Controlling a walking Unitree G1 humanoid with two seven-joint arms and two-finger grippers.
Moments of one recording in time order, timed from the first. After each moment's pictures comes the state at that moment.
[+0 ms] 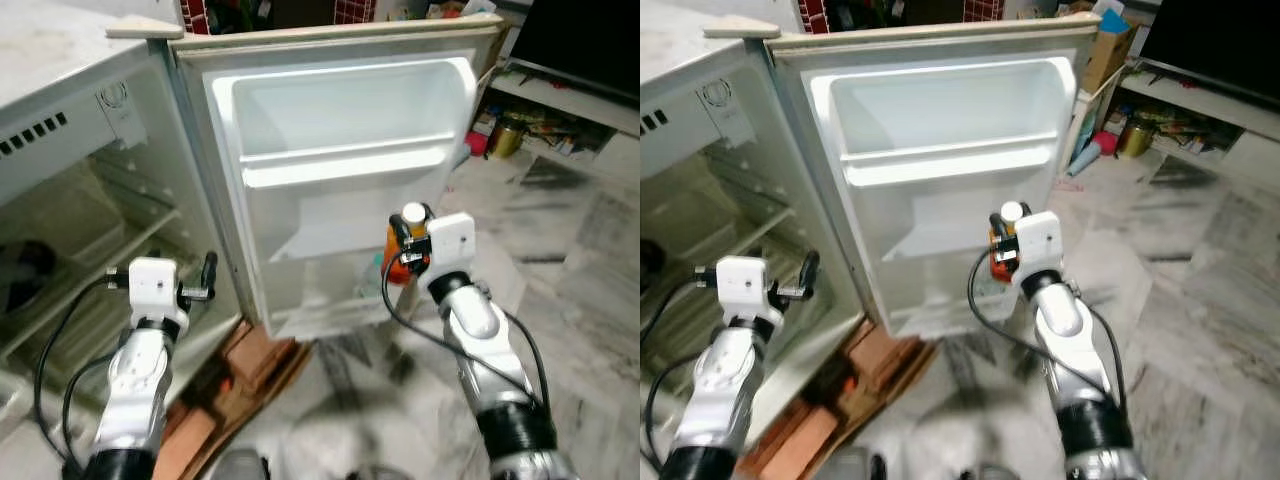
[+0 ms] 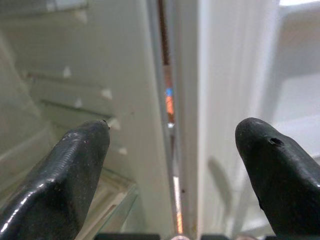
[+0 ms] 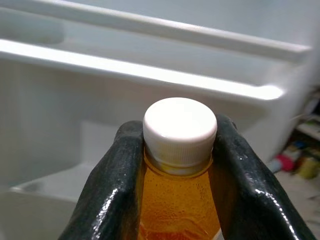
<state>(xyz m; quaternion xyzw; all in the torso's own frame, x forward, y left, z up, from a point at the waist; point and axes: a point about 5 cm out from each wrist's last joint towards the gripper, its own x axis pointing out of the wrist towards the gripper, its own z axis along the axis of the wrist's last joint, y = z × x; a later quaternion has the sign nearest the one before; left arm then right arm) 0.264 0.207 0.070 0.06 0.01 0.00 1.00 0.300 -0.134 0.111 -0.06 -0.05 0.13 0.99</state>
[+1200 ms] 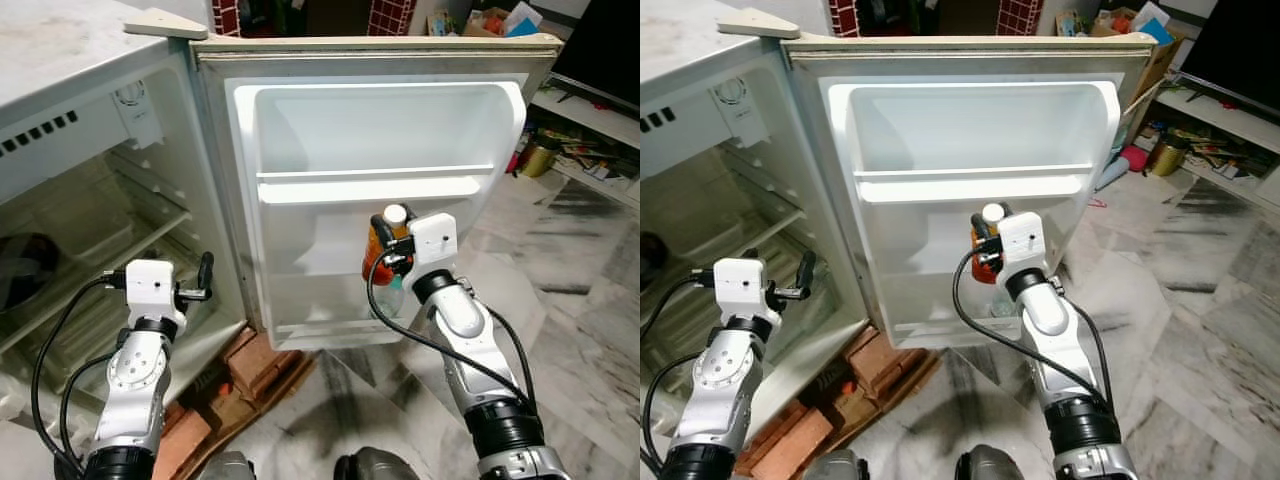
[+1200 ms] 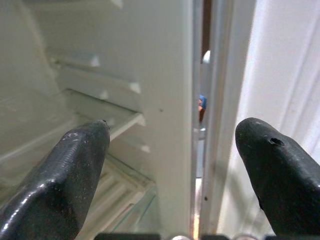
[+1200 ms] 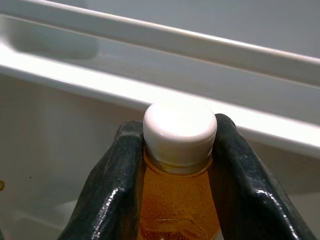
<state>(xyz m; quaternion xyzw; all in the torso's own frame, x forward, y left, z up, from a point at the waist) 0.262 0.206 0.066 0.06 0.02 0.01 1.00 0.301 -0.129 0.110 -0.07 -0.05 0.15 0.99</state>
